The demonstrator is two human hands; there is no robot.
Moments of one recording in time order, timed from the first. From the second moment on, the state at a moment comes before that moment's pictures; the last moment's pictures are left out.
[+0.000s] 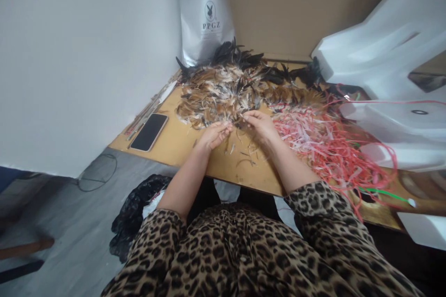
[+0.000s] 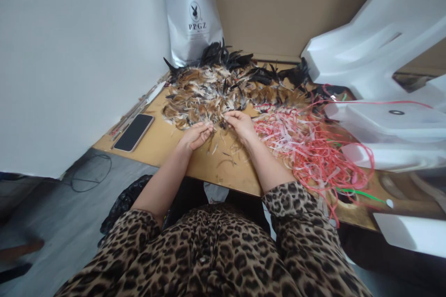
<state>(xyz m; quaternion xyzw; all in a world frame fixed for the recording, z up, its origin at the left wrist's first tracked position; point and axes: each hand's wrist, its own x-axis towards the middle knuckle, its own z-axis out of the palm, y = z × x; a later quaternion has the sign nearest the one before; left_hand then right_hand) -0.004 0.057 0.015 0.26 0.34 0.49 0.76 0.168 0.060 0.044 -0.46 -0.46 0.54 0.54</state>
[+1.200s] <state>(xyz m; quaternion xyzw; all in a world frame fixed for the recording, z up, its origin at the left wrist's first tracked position) 0.002 0.049 0.016 0.40 0.42 0.41 0.70 0.173 0.056 0.049 -0.48 -0.67 0.33 0.46</state>
